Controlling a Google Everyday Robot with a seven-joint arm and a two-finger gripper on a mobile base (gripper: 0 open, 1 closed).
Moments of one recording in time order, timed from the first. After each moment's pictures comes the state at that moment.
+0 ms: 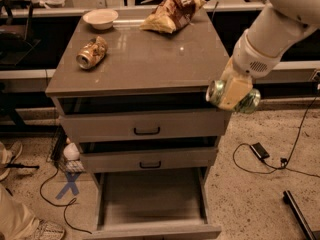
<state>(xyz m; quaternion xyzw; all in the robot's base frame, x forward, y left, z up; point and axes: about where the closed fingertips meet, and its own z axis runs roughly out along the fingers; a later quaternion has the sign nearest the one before) 0.558 -0.174 0.874 -0.64 0.75 0.01 0.17</state>
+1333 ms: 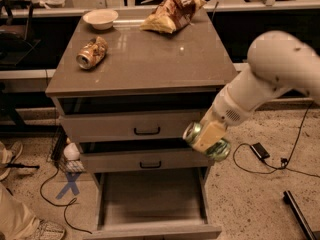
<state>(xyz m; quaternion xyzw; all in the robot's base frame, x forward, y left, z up) 0.506 -0.128 0.768 -0.57 0.79 0.16 0.16</state>
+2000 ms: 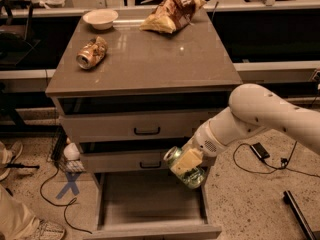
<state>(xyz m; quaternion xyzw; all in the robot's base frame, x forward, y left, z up) 0.481 -0.075 0.678 -0.49 0.82 0.25 0.18</state>
